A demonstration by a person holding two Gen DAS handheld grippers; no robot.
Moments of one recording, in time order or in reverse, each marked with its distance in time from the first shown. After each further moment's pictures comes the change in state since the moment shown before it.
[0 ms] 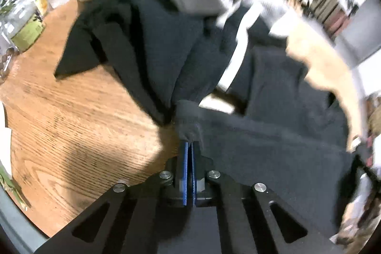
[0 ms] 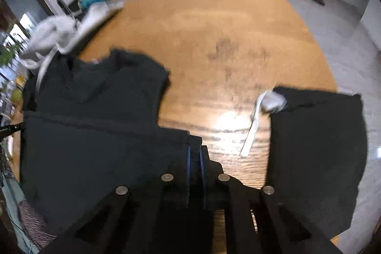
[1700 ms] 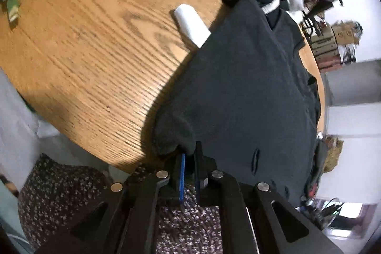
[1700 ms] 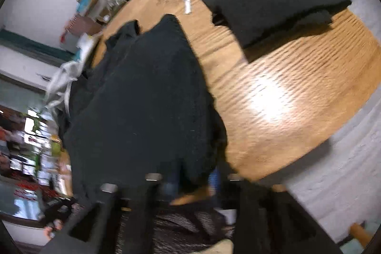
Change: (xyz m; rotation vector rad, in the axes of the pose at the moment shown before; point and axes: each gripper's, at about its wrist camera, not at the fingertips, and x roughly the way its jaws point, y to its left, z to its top) left arm 0.032 0.047 -0.152 -0.404 0.175 -0.215; right arm -0.048 -0.021 -0.217 0.556 -0.014 0.188
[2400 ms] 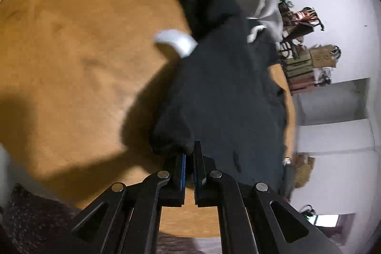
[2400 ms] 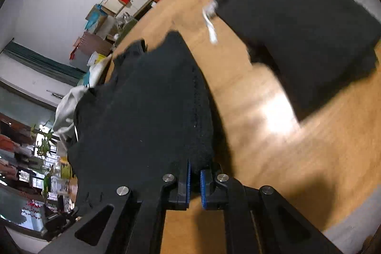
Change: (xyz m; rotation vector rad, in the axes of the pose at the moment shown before) left arm 0.014 -0.012 0.026 -0.035 -0.111 -0.214; right arm 0.020 -0.005 0.009 0.024 -0.103 0.119
